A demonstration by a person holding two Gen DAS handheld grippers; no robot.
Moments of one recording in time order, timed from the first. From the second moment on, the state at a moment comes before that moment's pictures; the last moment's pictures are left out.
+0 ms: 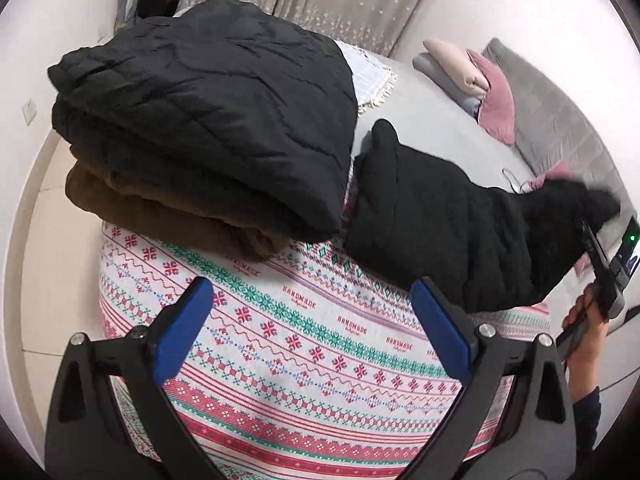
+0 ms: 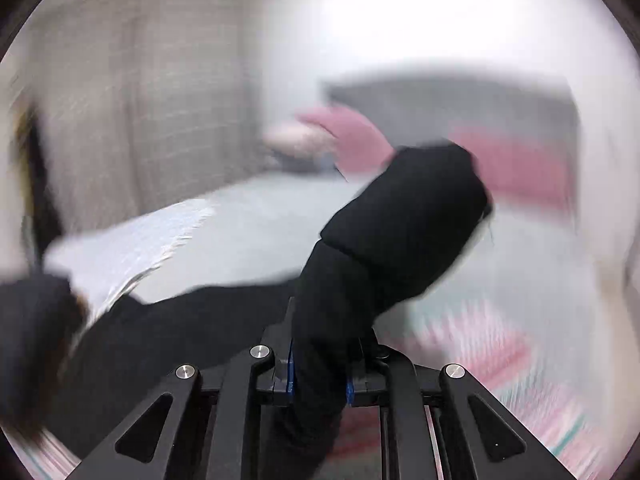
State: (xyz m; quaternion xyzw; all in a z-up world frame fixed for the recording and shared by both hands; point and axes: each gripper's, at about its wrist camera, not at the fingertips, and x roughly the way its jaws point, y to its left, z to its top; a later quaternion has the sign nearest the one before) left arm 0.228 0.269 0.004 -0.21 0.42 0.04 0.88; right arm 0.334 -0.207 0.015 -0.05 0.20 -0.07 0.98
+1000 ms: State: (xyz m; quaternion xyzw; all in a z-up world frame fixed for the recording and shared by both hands) left arm 0.237 0.284 -0.007 -0.28 0.41 -0.02 0.87; right arm 0.270 0.041 -0.130 -0.48 0.20 0.09 0.85
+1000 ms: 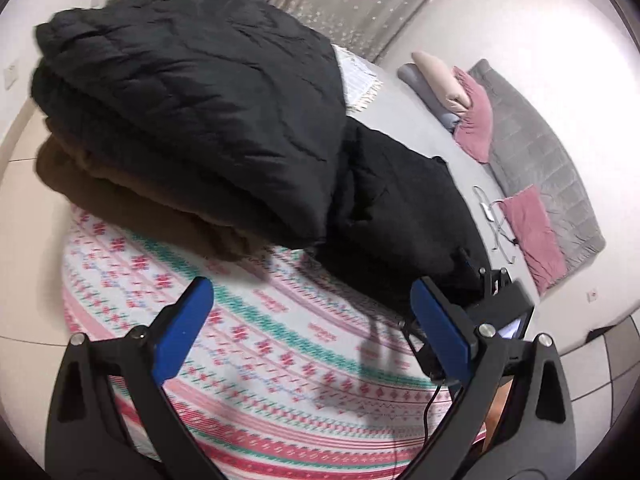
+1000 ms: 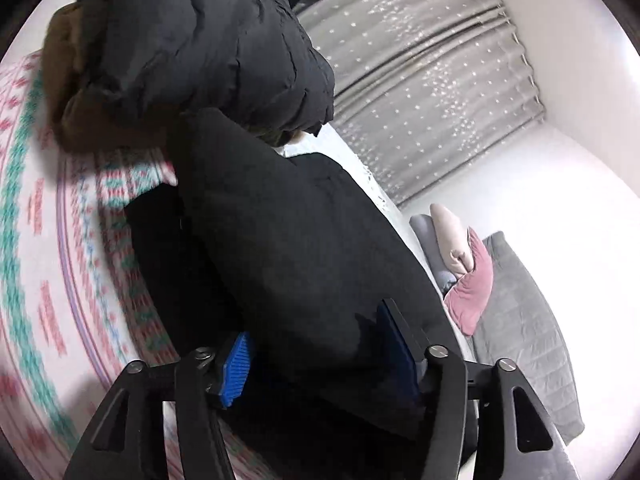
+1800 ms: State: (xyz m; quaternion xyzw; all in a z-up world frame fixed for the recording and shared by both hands) left arm 0.389 0.156 -0.074 -0.06 0.43 0.02 0.90; right arm 0.272 -0.042 -0.212 -0.60 0.19 0.00 0.77
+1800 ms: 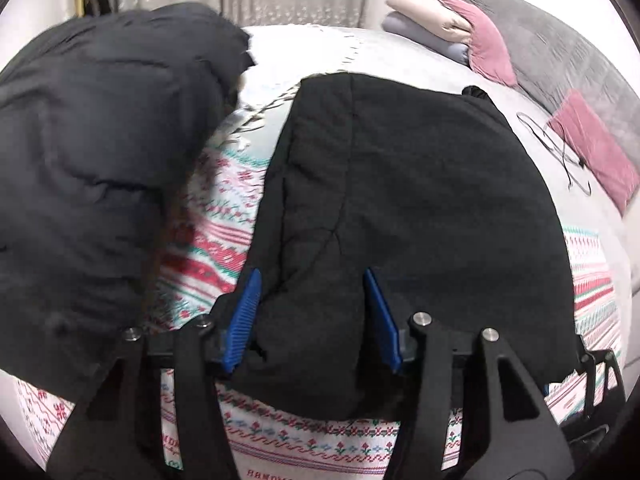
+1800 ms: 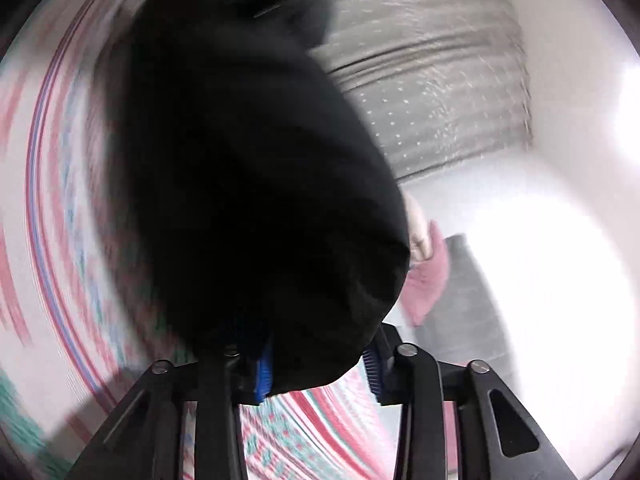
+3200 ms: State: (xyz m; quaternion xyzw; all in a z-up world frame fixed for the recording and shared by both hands) left arm 0.369 0.162 -0.054 -0.07 0.39 -0.05 0.91; right arm 0.377 -0.075 -0.135 -0.10 0.48 0.15 0.86
